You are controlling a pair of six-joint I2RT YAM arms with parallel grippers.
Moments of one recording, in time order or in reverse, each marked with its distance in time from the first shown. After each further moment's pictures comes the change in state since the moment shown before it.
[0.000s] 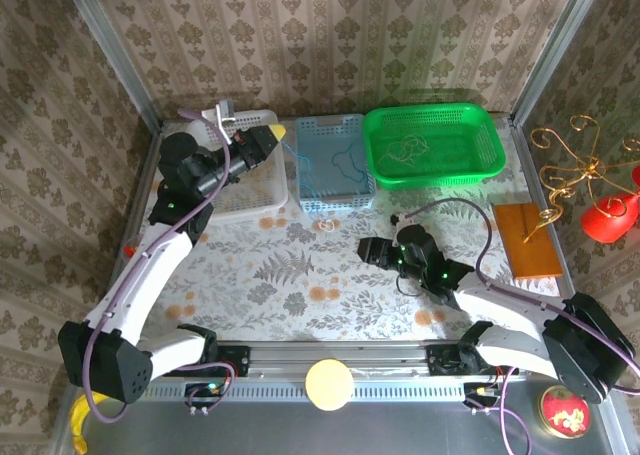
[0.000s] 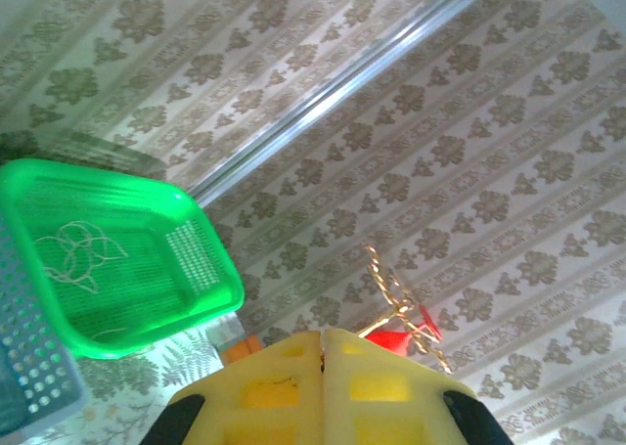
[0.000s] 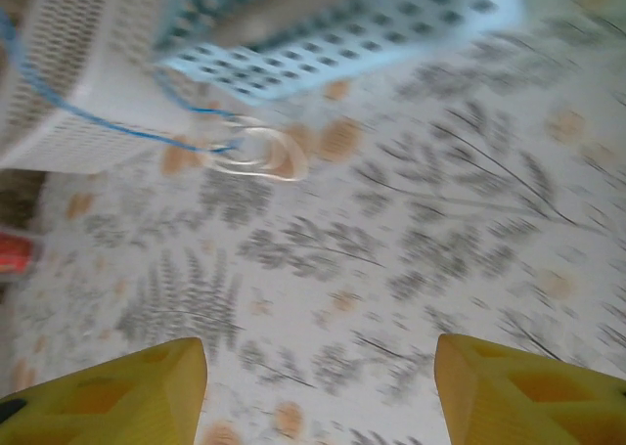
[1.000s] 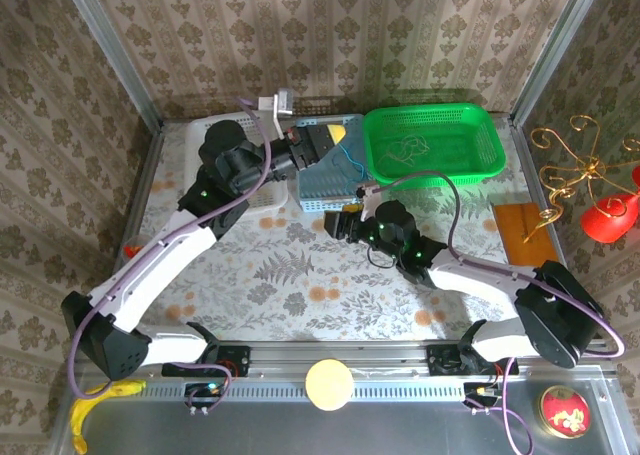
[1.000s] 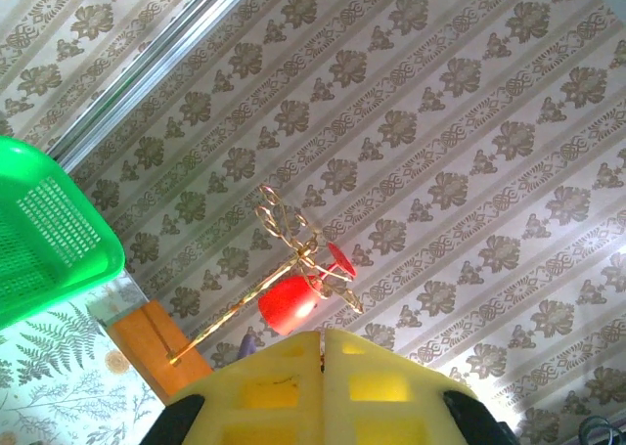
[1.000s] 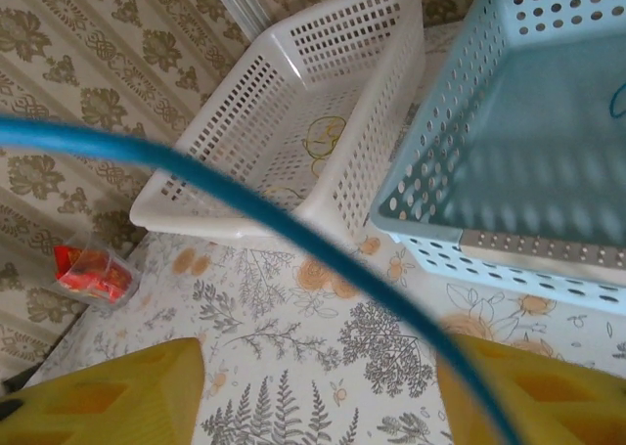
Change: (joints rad) left arm -0.337 0.125 0.236 -0.080 -0.120 0.043; right arm 0.060 0.237 0.226 0.266 0.006 -0.224
